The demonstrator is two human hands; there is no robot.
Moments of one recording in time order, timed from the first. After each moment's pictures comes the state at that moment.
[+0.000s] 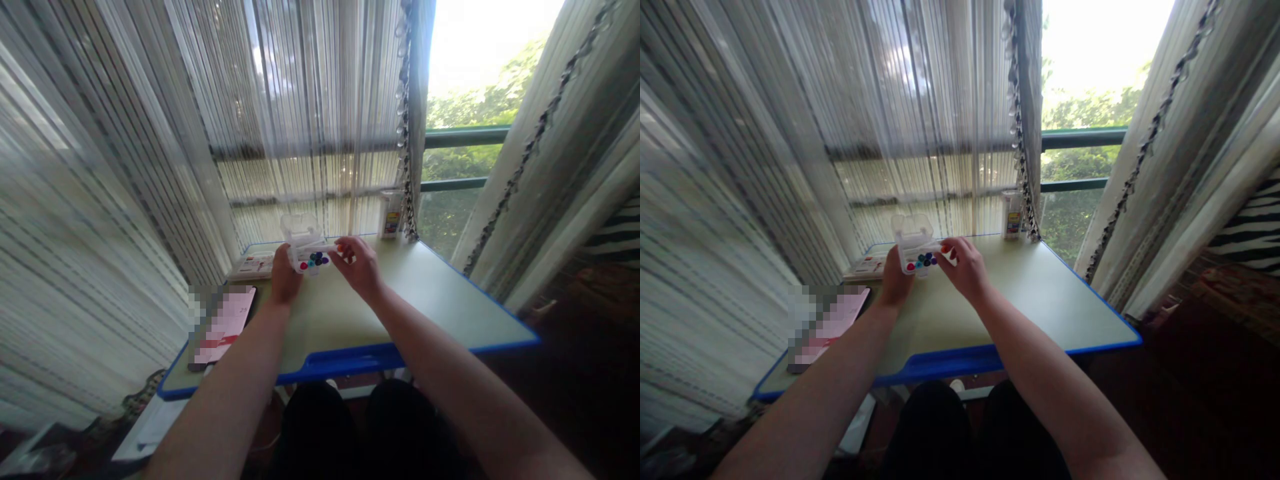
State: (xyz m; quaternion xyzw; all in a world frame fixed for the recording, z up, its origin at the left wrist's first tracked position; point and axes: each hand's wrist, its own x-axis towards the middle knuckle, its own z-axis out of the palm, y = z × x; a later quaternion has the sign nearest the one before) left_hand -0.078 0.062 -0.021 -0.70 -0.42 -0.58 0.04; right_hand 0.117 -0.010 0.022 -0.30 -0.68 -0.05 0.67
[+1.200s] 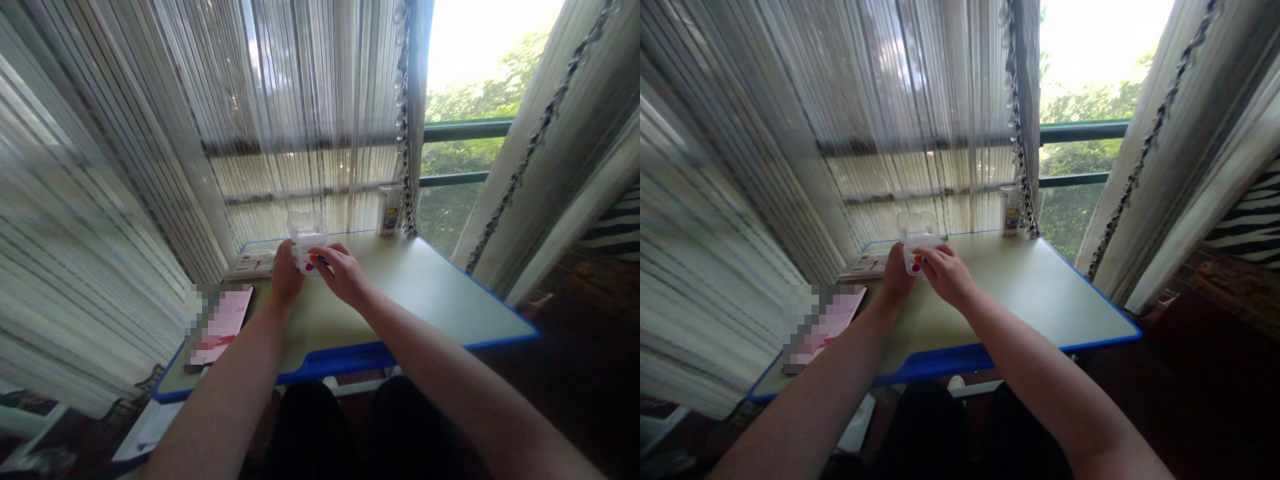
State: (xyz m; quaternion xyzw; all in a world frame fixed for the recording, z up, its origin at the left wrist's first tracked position) left_hand -0.070 0.060 -0.019 -0.73 -0.38 -0.56 0.08; right_hand 0.098 -0.015 0.015 -0.30 -0.78 -0.09 0.55
